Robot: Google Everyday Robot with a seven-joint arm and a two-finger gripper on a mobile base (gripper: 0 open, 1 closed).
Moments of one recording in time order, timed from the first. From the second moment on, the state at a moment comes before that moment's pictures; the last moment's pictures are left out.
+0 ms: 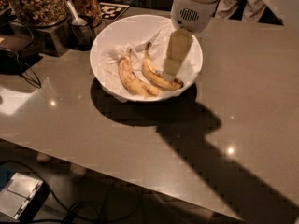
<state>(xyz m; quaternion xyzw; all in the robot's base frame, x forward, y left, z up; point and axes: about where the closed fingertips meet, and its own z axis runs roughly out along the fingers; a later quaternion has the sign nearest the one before) 0.567 -0.082 0.950 -0.57 0.82 0.02 0.10</state>
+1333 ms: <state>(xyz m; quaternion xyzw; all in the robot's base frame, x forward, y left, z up) 0.621 -0.055 0.912 -0.54 0.84 0.04 0.07</state>
